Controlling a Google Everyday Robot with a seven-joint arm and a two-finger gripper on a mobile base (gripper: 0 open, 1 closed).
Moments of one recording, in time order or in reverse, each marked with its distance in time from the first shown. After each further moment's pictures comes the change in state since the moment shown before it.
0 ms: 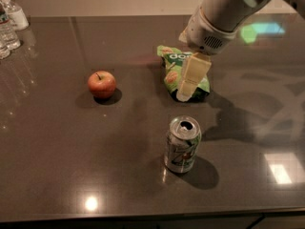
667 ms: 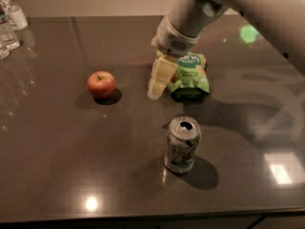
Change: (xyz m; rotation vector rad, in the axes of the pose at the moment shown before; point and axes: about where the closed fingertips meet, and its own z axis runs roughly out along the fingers) arm -0.055 -0.018 0.054 -0.057 -0.092 -0.034
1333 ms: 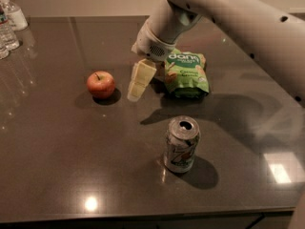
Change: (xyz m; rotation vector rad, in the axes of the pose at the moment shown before) arm -0.043 -0.001 0.046 -0.081 -0.095 -0.024
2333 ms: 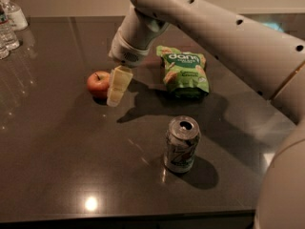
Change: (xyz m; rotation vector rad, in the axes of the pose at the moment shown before) arm -0.043 0.000 0.050 -0.041 -0.001 -0.086
